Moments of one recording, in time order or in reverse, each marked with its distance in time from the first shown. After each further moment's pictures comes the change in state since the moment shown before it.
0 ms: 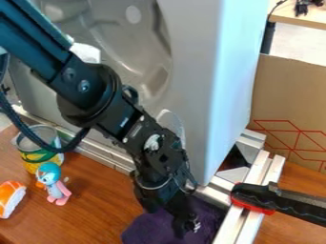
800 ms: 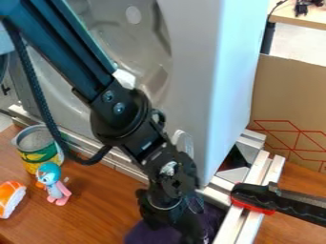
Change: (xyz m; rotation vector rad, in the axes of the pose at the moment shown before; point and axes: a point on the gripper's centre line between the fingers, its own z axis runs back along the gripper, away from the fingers) arm -0.023 -0.024 -0.025 0.033 0.103 0.073
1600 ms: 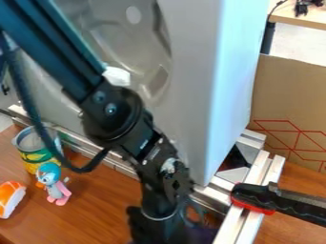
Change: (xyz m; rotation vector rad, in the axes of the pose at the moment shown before) arm -0.042 -0.007 0.007 -0.073 0.198 0.015
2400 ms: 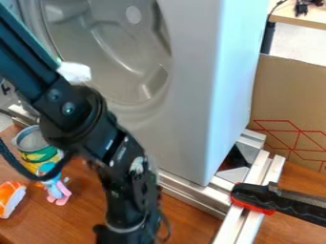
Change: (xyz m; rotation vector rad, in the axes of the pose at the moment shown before) arm -0.023 0.015 0.016 -0.033 0.070 -0.041
